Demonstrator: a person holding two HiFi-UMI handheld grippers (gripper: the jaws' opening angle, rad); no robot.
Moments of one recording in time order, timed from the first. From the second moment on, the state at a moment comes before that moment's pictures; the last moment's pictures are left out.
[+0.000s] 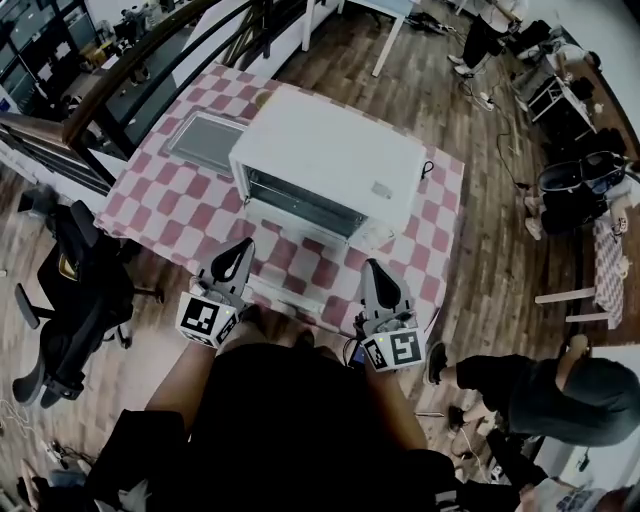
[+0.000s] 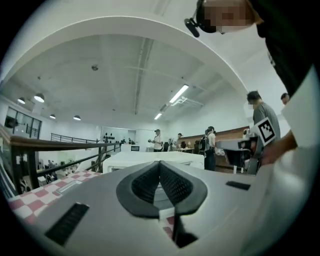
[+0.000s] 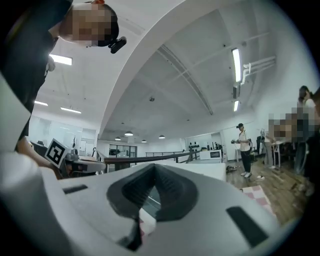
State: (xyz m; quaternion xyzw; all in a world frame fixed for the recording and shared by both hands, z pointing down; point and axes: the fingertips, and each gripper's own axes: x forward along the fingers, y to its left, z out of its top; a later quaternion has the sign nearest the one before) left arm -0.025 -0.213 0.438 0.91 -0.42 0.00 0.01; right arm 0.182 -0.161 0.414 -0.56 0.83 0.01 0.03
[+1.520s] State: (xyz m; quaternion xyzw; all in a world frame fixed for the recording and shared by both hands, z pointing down) left arm 0.071 -0.341 0.595 0.69 -0.27 -0.29 0.61; right arm 0.291 -0.191 0.468 -0.60 0.79 -0.09 0.04
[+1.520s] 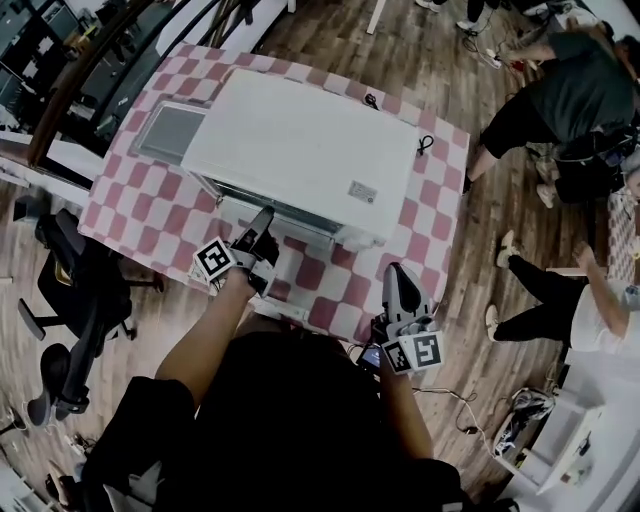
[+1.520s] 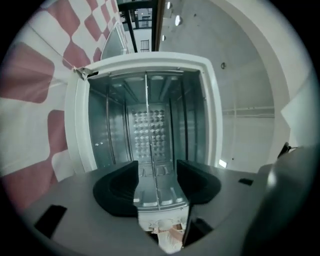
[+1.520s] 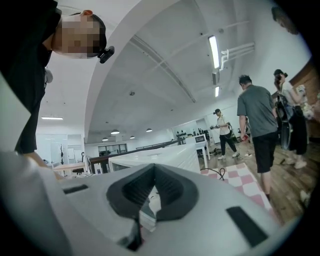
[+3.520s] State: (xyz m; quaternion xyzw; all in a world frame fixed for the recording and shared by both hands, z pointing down) left arm -0.120 -0.132 0.593 0.58 -0.36 -0.39 0.62; right arm 0.187 -0.144 0.479 -0.45 0.89 -0.11 0.06
